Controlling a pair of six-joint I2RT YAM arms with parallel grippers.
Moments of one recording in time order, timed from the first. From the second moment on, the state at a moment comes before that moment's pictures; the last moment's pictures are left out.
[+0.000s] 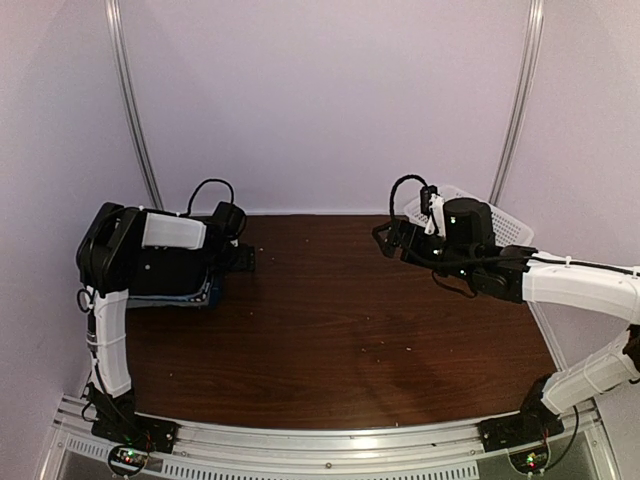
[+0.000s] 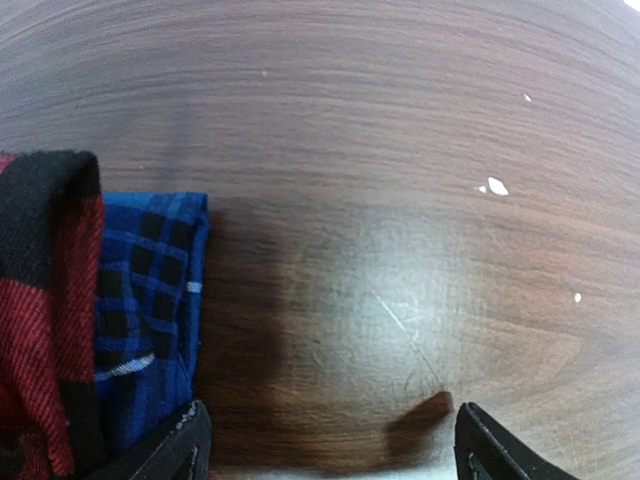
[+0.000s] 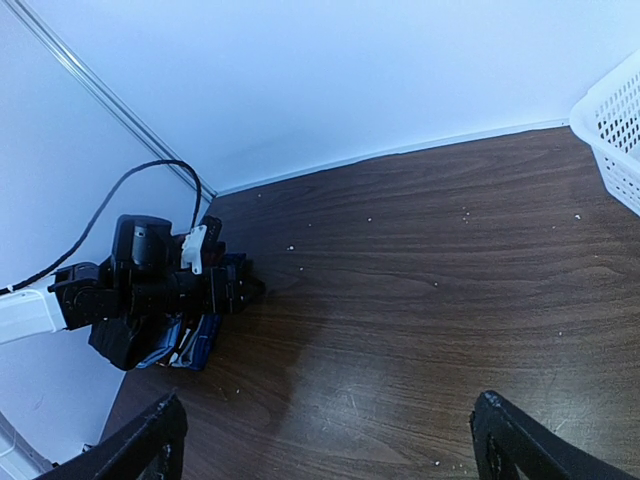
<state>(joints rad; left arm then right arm) -0.38 2.14 1.44 -0.32 -0.19 -0.40 0.74 1.29 0.90 0.06 0.14 0.66</state>
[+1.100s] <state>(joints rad) -0.54 1.68 1.34 -0.24 0.02 -0.26 0.74 1.22 0.91 0.01 0.22 0.59</state>
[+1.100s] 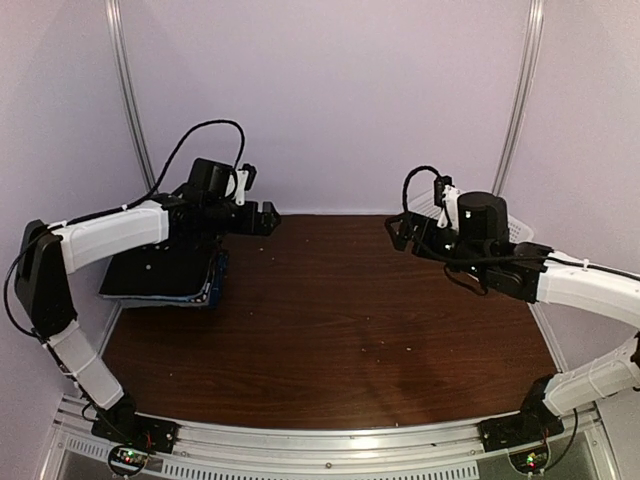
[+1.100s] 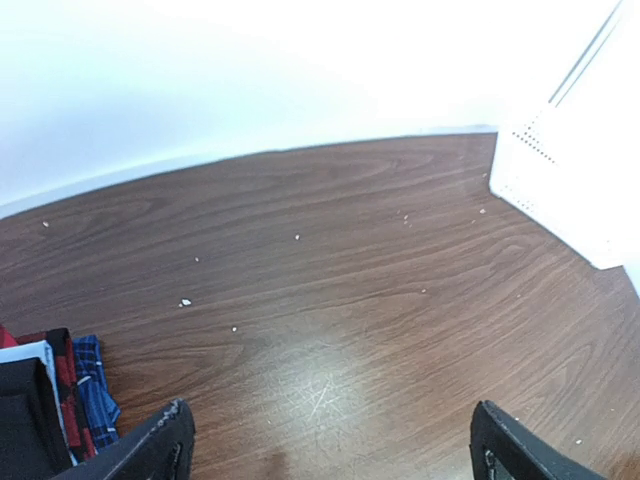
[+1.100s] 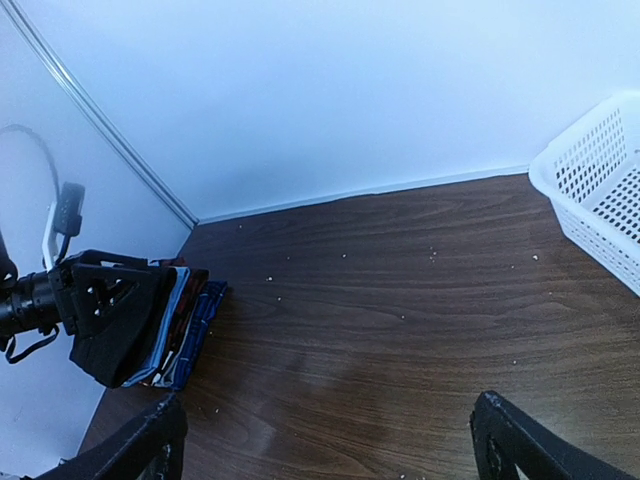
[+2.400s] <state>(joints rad) -0.54 1.19 0.99 -0.16 -0.02 -0.26 0.74 0.93 0.91 -0.20 0.46 0.46</state>
